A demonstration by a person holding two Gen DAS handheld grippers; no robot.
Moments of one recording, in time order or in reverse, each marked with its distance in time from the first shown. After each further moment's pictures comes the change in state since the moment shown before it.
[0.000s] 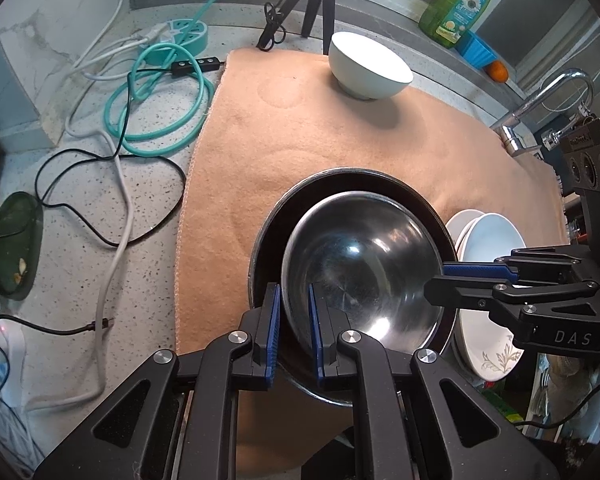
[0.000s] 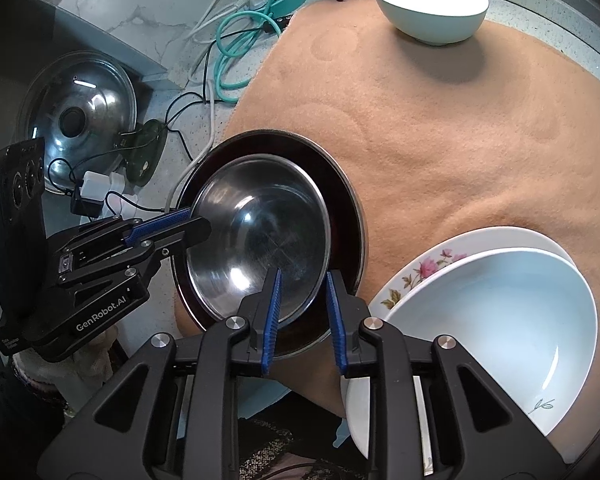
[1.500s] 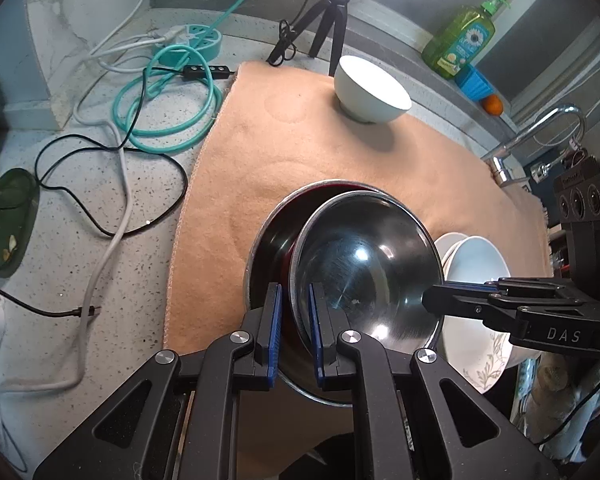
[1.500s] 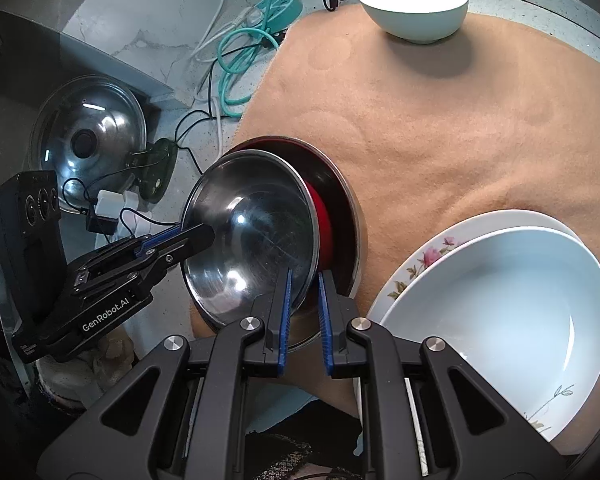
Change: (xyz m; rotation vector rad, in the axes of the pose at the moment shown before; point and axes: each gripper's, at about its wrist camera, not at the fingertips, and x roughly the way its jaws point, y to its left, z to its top) left arm -0.008 0.005 -0.009 -0.080 -0.075 -0.053; right arm -0.005 -0.010 -0.007 0.048 -0.047 0.060
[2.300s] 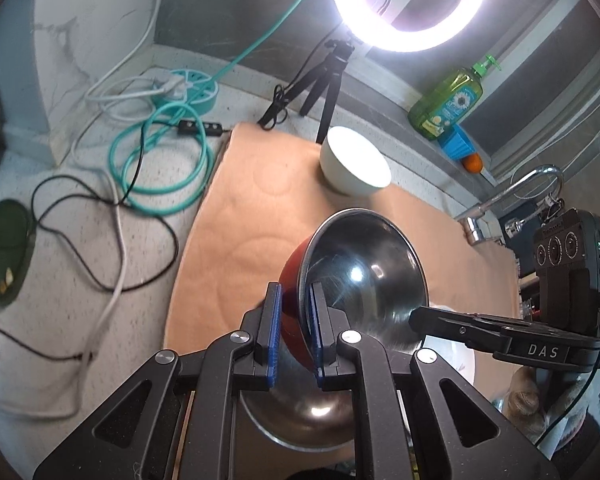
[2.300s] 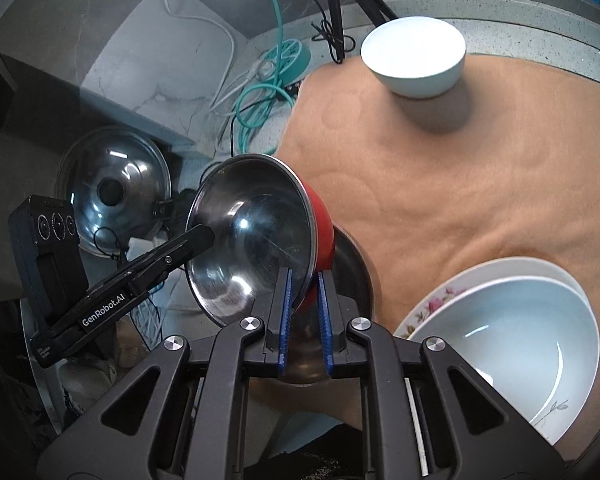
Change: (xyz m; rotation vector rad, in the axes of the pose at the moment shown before) left arm -0.028 0.007 0.035 -0.076 -0.136 -0.097; right arm -0.035 0.003 0.018 0.047 -0.113 0.078
